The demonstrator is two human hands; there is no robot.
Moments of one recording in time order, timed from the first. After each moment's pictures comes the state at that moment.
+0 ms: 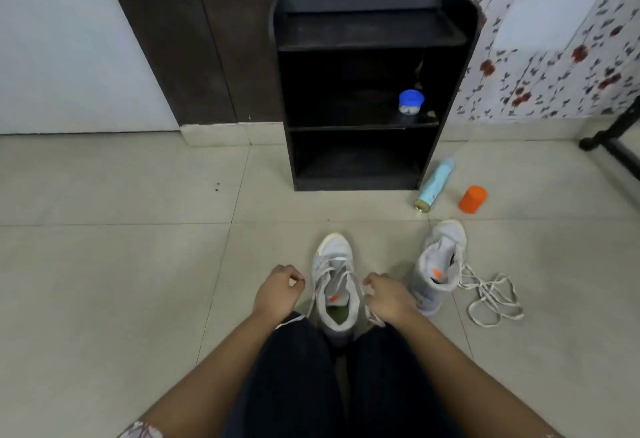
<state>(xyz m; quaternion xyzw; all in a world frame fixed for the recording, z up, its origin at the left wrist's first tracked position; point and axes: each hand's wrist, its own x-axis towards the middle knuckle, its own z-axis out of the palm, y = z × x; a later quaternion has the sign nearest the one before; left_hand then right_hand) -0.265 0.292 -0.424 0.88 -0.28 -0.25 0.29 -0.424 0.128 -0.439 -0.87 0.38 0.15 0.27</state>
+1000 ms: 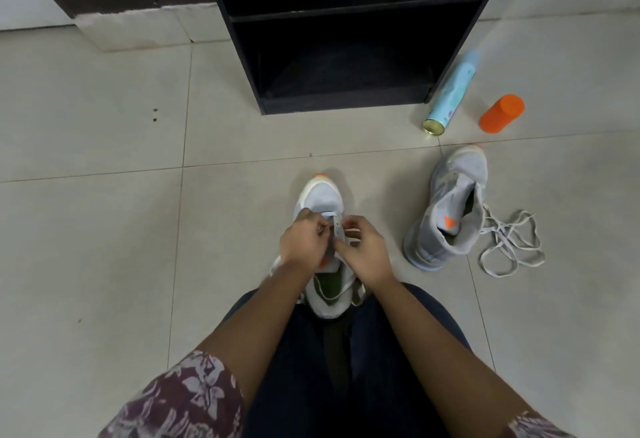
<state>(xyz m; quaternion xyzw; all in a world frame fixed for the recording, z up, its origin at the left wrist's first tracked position) -0.259 0.177 -0.519 0.89 -0.33 -0.23 0.21 -0.375 0.114 -0.519 -0.70 0.47 -0.08 0.53</state>
